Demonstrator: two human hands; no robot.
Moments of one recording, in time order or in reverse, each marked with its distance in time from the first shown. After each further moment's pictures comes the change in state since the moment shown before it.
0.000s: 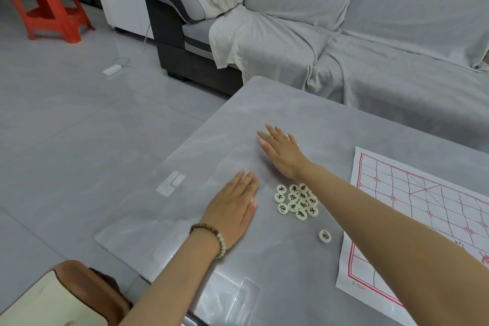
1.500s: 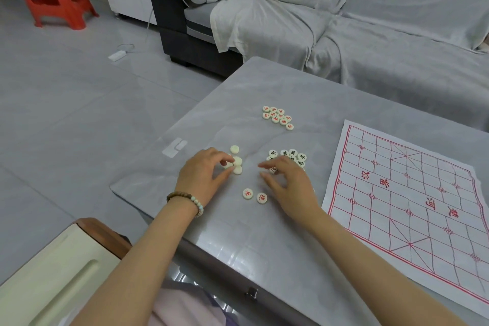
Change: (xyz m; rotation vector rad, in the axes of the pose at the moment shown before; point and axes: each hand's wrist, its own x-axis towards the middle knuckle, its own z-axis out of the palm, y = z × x) left_hand -0.048 -0.001 -0.031 -0.255 0.293 -0.194; right_hand -0.161 -0.040 0.036 0.324 0.380 -0.087
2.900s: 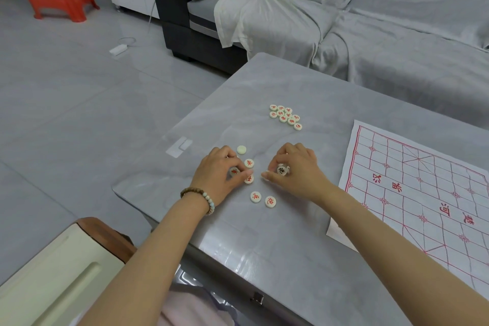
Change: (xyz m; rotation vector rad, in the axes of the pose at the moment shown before) left_hand 0.013 -0.002 0.013 -0.030 -0.110 0.022; right_hand 0.044 0.009 -0.008 -0.388 -0.248 -0.015
